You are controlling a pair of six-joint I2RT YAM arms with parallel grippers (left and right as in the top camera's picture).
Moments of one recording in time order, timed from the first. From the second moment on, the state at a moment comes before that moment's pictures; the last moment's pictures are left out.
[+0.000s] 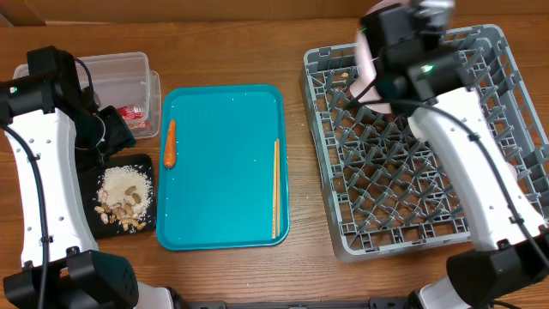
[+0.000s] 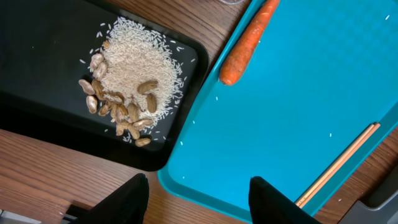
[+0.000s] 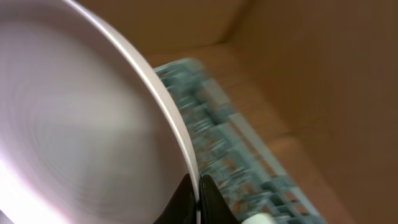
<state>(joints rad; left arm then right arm) 0.30 1.66 1.70 -1.49 0.06 -0.28 0.30 1.73 1.85 -1.13 0.97 0.45</state>
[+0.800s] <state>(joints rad) 0.30 1.66 1.70 -1.47 0.06 -0.28 -0.04 1.88 1.56 -0.94 1.10 0.56</state>
